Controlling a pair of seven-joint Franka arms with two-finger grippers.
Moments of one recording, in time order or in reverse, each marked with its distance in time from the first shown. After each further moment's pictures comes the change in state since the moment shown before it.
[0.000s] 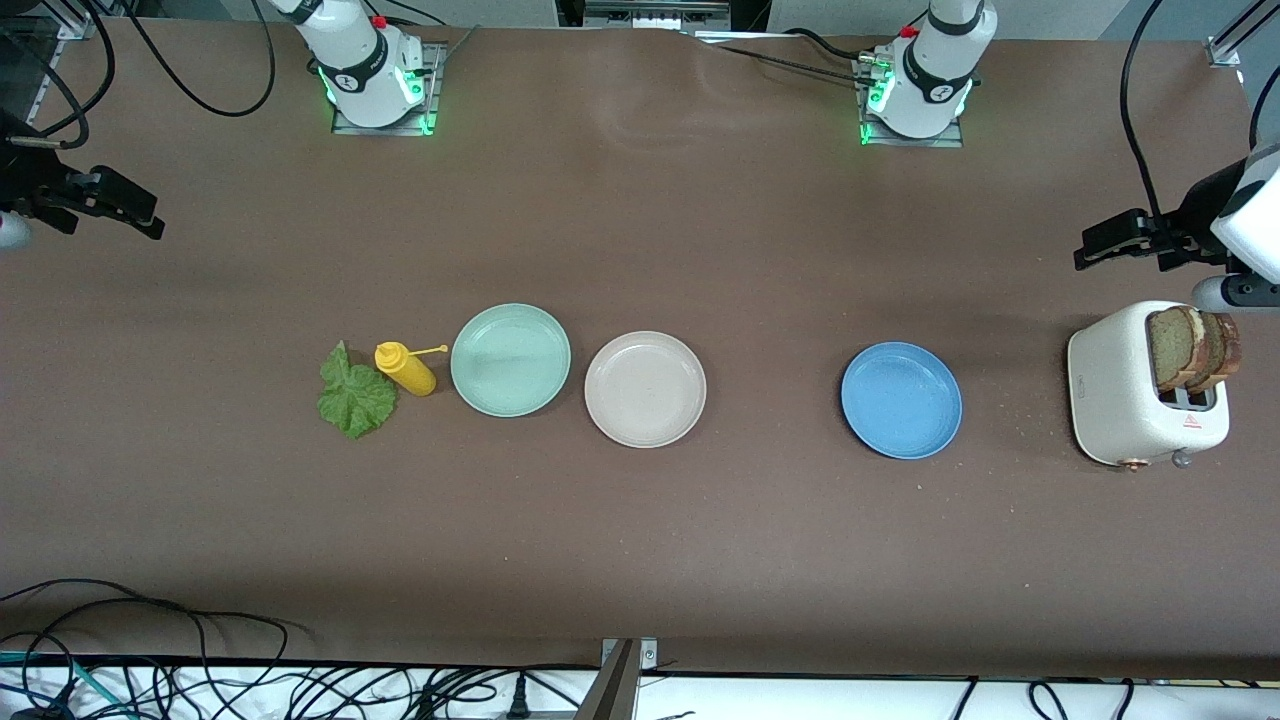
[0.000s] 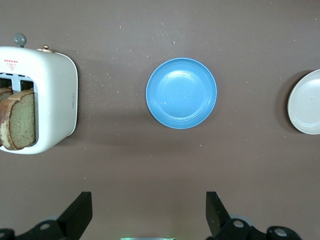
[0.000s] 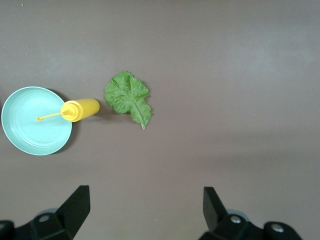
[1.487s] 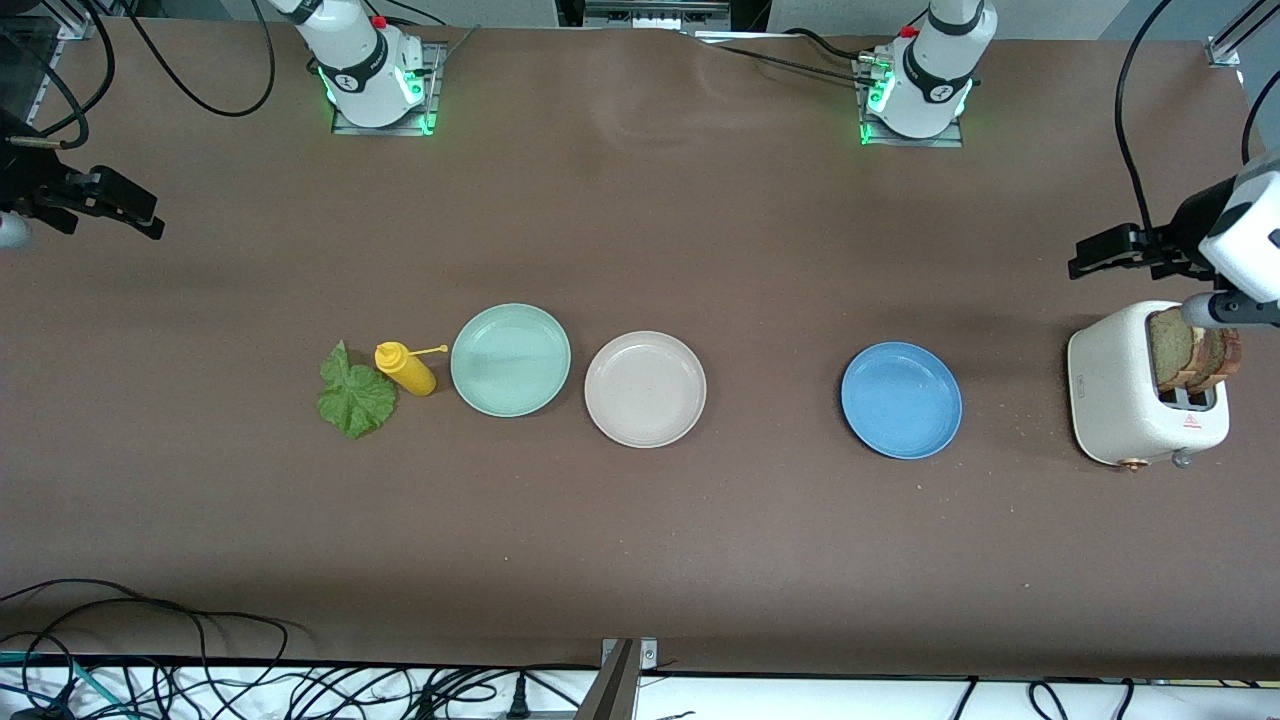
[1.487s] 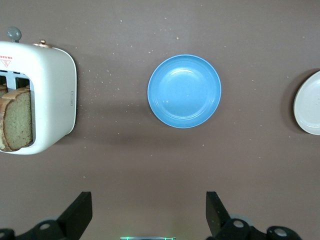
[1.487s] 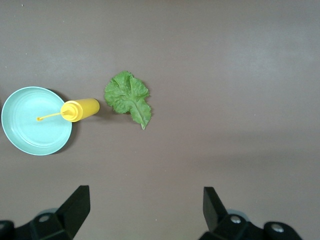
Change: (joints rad) left arm 0.010 0.047 0.006 0.000 0.000 0.013 0.000; right arm 0.000 0.000 0.000 0.000 0.000 0.000 0.000
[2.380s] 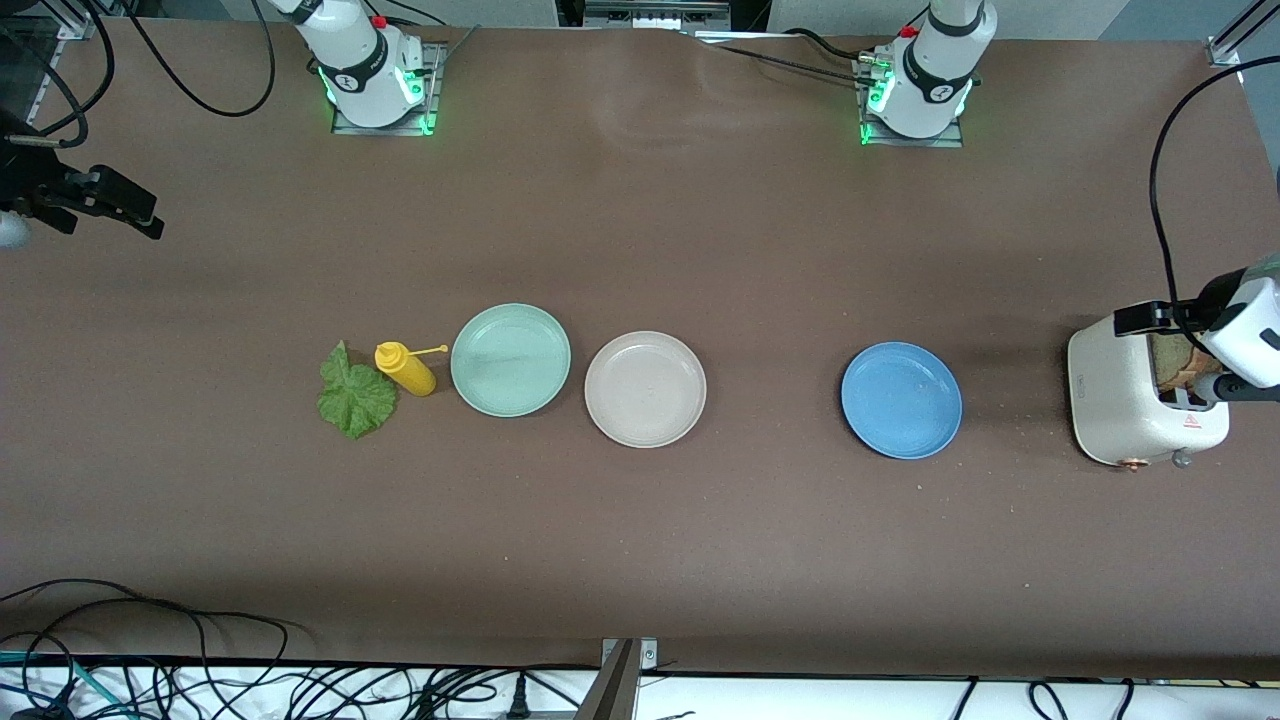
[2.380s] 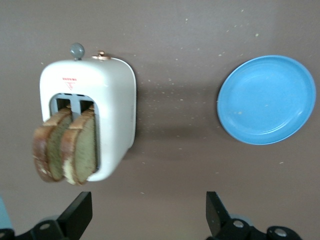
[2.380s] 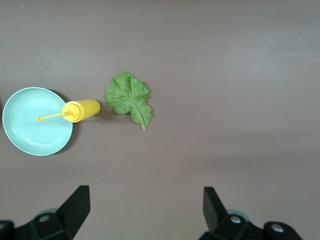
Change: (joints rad) left arm 0.072 0.145 0.041 0.000 0.191 0.118 0.178; right arm 0.001 0.000 0.002 0.005 0.000 0.000 0.000
